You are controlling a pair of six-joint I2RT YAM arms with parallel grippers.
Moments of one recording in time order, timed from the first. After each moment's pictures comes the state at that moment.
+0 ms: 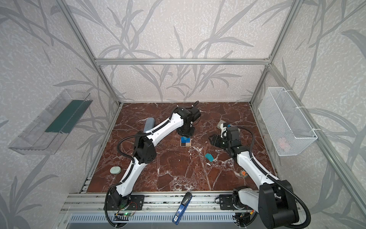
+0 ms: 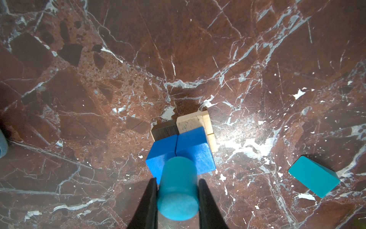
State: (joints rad) left arm -0.76 2.40 2.37 -1.44 -0.10 -0.44; right arm 0.17 1.17 0.62 -0.14 -0.37 0.55
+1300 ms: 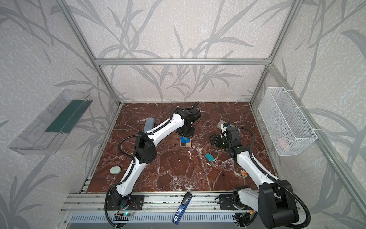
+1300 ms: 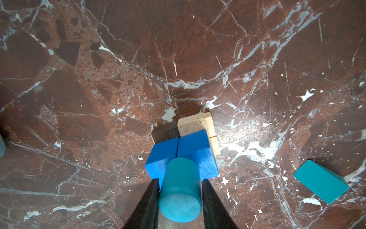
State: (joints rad) left arm -0.76 2.41 2.37 -1.44 -0.11 -0.45; right arm 0.17 1.18 0.62 -0.13 -0.37 0.55
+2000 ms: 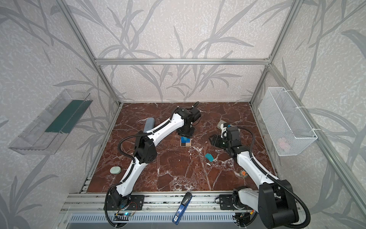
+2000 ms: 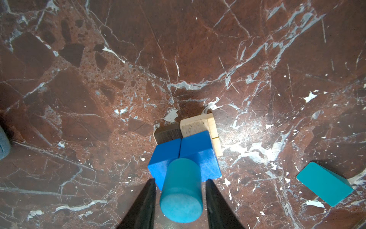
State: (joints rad) left arm -0.76 2.41 2.37 -1.44 -0.12 -0.45; right arm 0.17 1.18 0.62 -0.13 -0.37 0.55
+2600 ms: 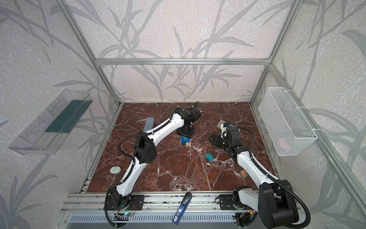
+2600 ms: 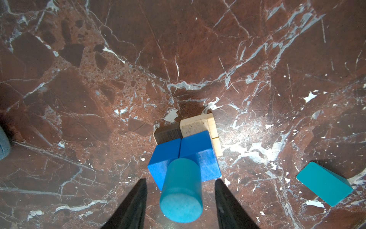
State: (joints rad) left arm -0.76 2.41 2.37 -1.44 -0.12 -0.45; right arm 0.17 1.18 0.62 -0.13 -0.37 0.55
